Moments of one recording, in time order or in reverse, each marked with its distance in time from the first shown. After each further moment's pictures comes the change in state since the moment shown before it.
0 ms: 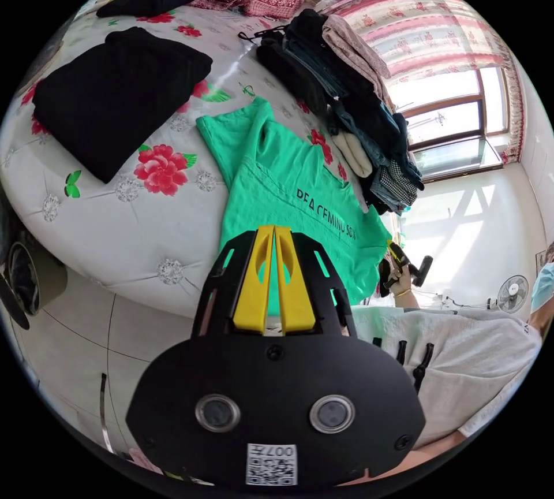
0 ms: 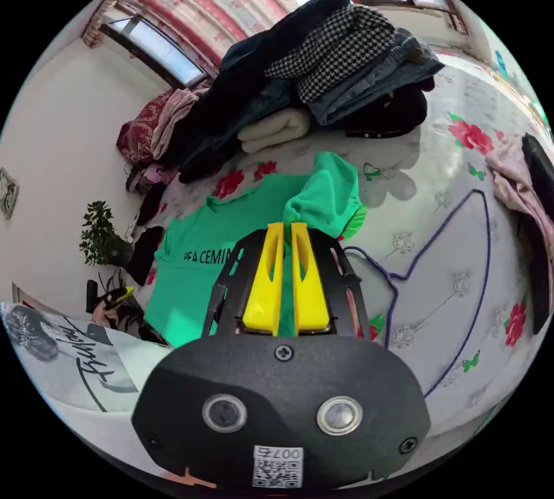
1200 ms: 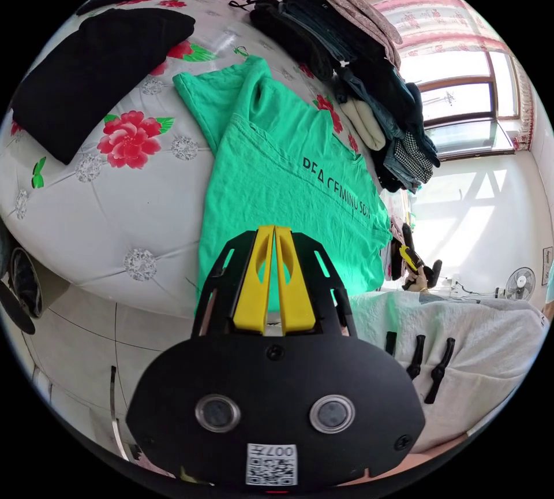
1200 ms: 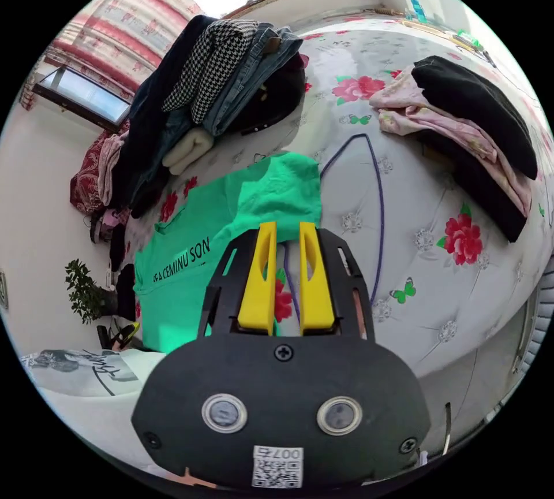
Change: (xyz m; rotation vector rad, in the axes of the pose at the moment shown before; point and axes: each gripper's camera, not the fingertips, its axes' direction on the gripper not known) left arm -0.042 -0.027 0.022 -0.118 -0.046 0.024; right arm 0.066 0.035 -0.051 -0.019 0.140 0.367
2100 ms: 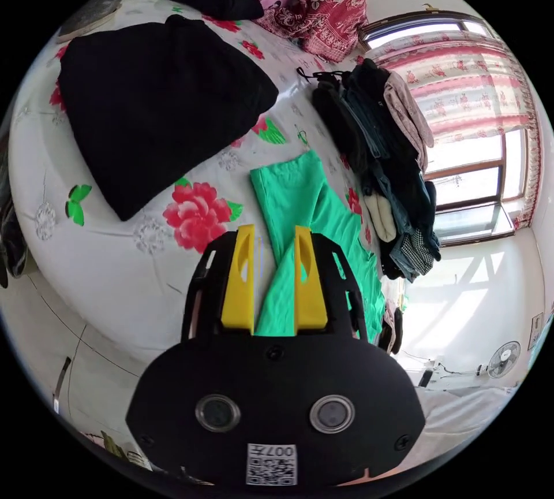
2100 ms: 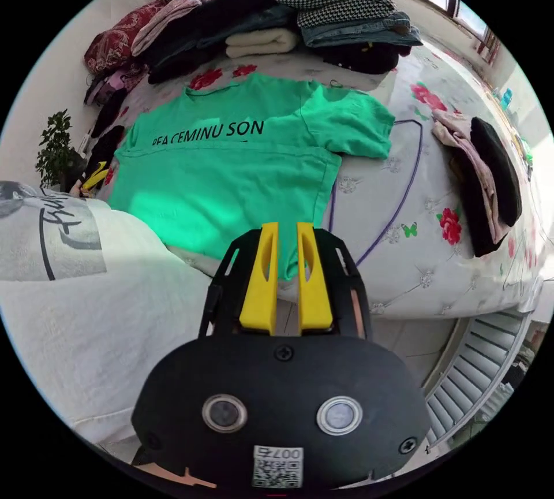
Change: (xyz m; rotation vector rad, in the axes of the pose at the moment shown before) left arm -0.116 -0.072 -0.074 0.313 0.013 -0.248; right arm -0.138 0.095 -0.015 -0.275 0.232 -0.453
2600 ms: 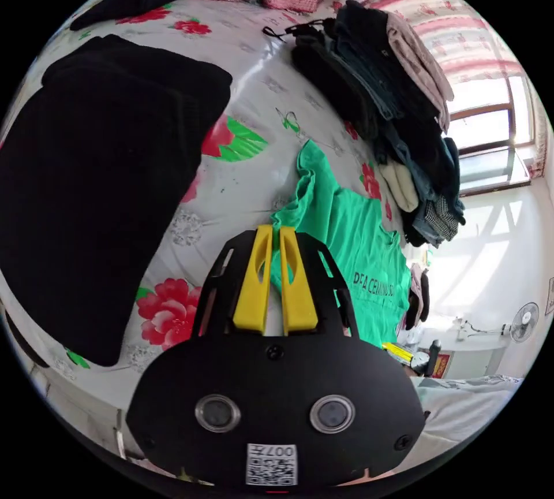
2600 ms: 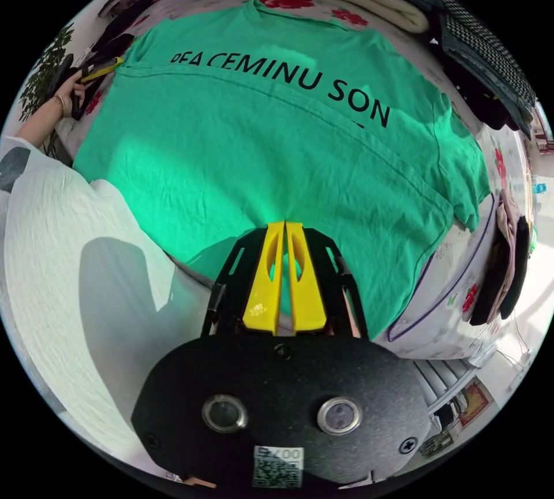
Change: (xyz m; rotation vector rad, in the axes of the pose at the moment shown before) left arm 0.011 -0.096 0.058 -0.193 -0.093 0.206; right arm -0.131 -0.069 0.099 -0.255 0.119 -0.249
